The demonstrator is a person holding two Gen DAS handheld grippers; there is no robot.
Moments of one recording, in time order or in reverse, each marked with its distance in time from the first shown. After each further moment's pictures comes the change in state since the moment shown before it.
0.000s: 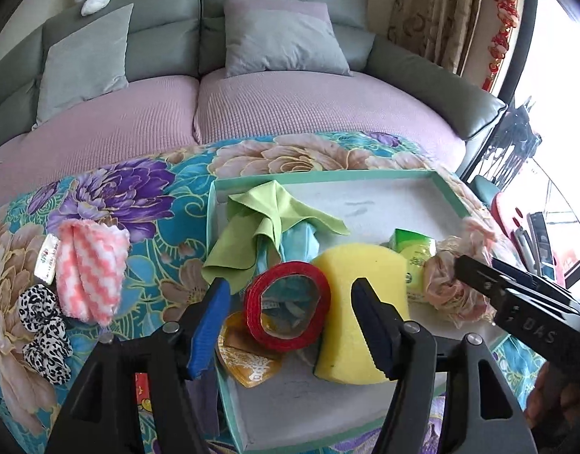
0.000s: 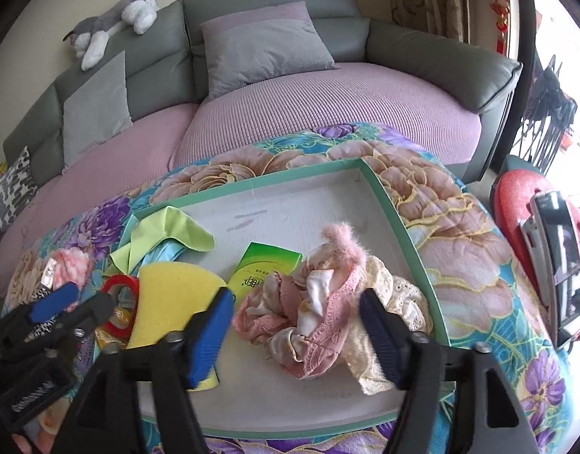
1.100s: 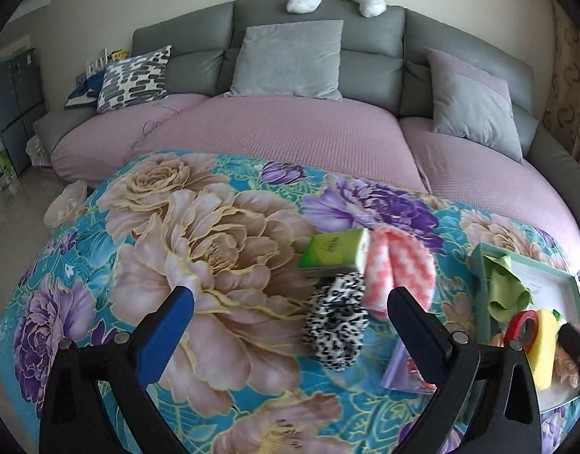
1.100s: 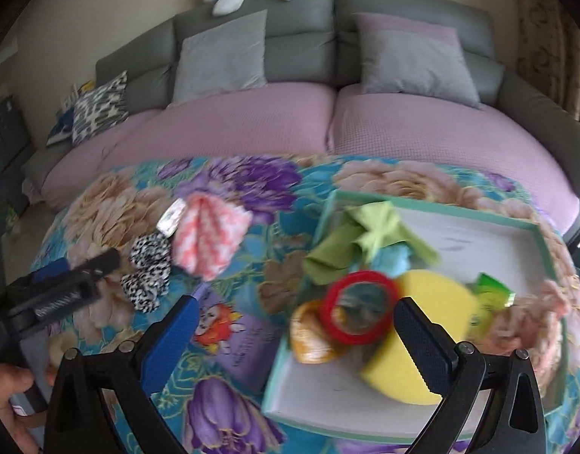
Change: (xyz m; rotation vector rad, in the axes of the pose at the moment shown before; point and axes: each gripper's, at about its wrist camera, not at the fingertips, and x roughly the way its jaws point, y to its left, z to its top) left arm -0.094 0.187 -0.043 -0.387 -0.121 0.477; right arm -0.004 0.183 -0.022 -0.333 0.026 0.246
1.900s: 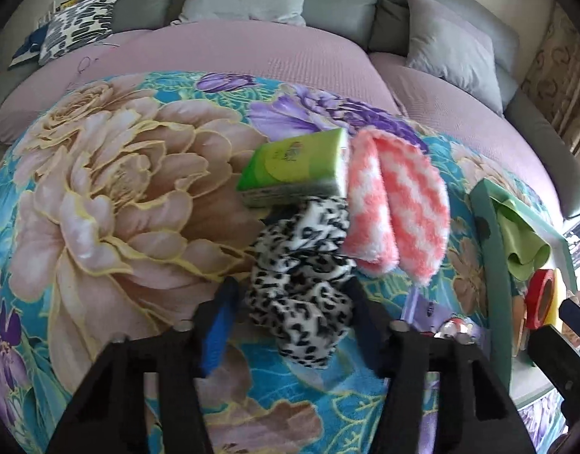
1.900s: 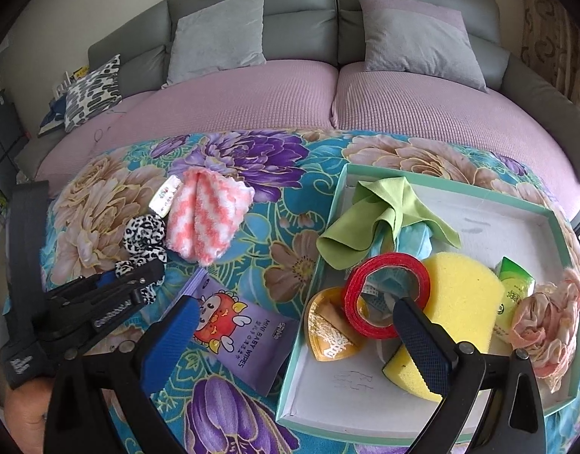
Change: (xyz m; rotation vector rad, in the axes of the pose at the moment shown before) left arm 0.082 -0.016 -0.029 0.027 0.230 -0.203; right arm 0.021 0.005 -0.005 0.006 0.071 -0.016
